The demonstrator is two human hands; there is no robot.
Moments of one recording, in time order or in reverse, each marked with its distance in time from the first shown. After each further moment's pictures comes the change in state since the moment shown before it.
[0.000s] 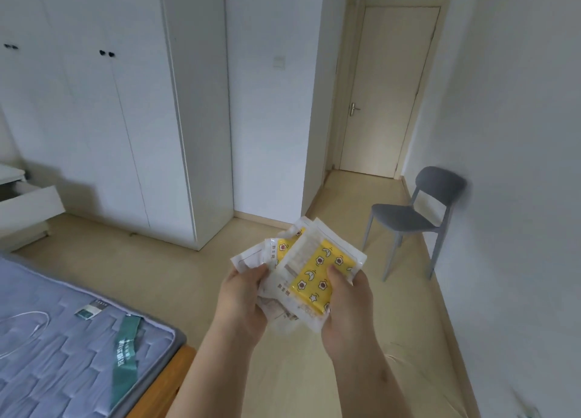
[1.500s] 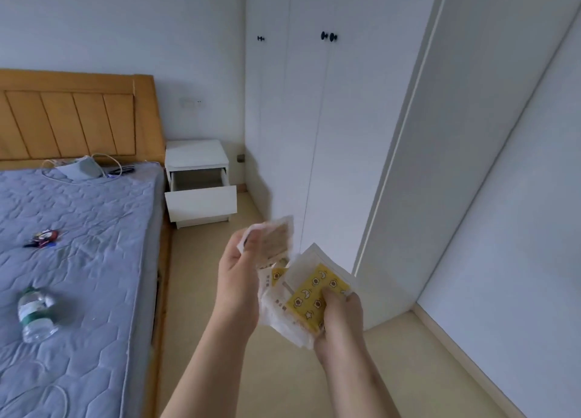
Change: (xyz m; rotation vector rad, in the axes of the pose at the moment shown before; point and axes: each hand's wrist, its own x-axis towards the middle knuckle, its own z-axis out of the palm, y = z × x) left_hand 0.699 0.391 -0.183 0.098 0.762 0.757; right_hand 0.597 0.226 0.667 -0.258 -0.606 0.591
